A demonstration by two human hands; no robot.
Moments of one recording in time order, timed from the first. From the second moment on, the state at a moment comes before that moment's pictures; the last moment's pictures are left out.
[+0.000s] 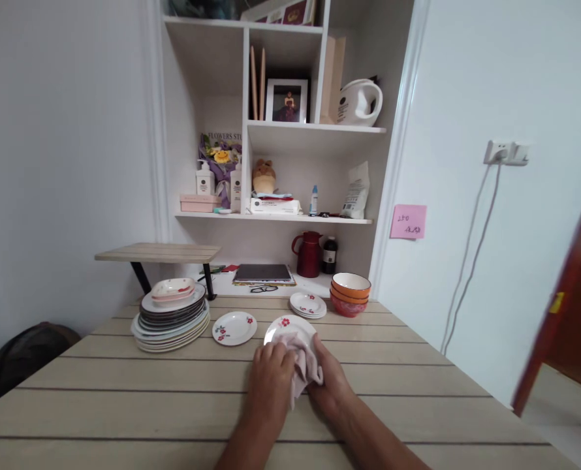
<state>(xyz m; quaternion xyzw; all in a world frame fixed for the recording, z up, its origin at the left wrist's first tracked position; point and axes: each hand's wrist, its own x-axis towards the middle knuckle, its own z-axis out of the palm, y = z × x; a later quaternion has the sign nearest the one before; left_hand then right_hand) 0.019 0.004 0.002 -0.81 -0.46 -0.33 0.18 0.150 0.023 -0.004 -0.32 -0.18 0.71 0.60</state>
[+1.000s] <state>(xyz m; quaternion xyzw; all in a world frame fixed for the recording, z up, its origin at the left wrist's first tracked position) 0.009 0.020 -0.006 -0.68 -0.58 -0.44 0.05 0.147 0.021 -0.005 -0.29 -0.19 0.71 0.61</state>
